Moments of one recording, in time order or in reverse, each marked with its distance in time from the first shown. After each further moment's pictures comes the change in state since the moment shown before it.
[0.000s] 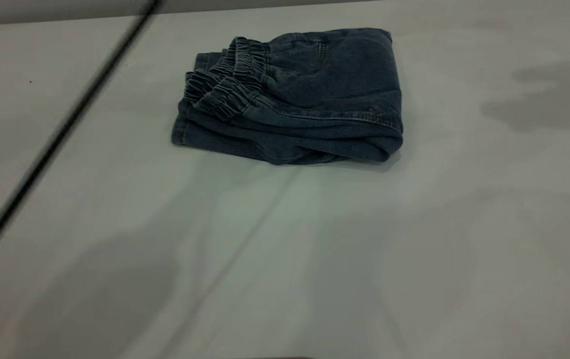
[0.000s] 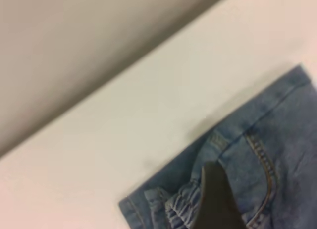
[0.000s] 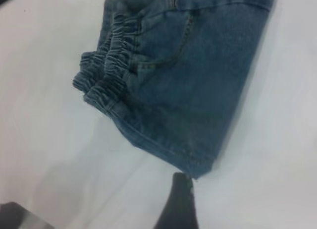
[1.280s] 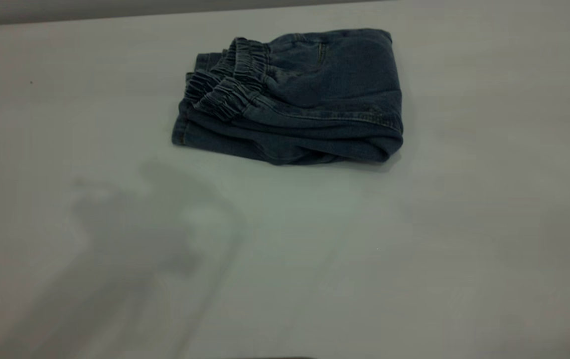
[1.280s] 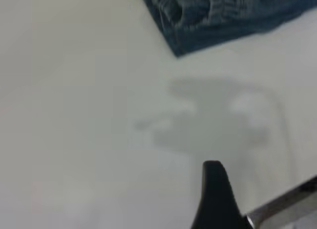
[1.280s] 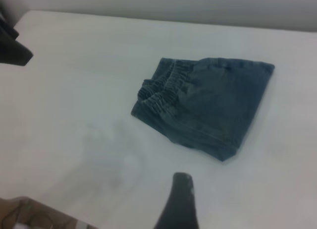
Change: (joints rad) left arm 0.000 -1.070 1.353 -0.024 0.000 -0.044; right arm 0.000 -1.182 0.529 -0.065 0.051 0.119
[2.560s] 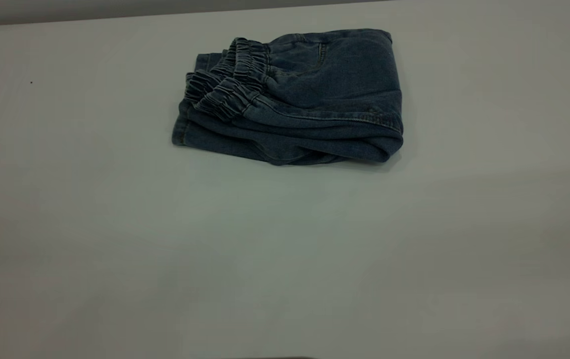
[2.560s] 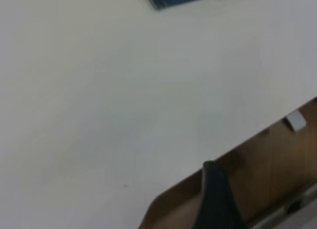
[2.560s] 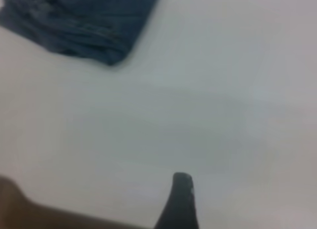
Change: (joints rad) left arm 0.000 -1.093 0.716 -0.058 0.000 -0.008; right arm 0.128 -0.560 0.586 -0.432 -0.094 0.125
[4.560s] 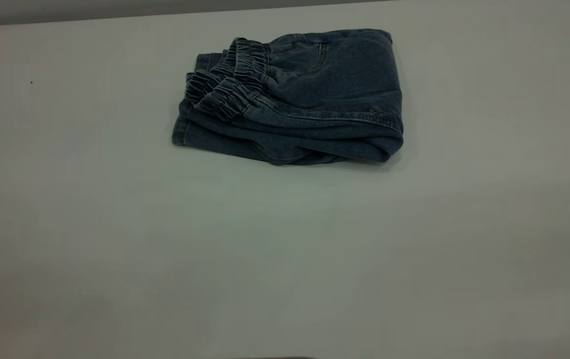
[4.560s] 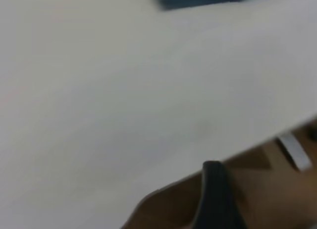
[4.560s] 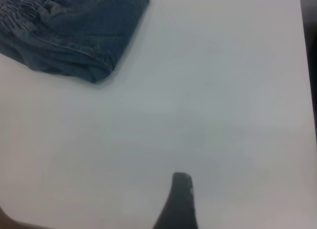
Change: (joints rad) left arm 0.249 -0.275 0.206 -0.095 -0.036 0.054; right arm 0.001 -0.079 0.022 -0.030 -0.016 0.007
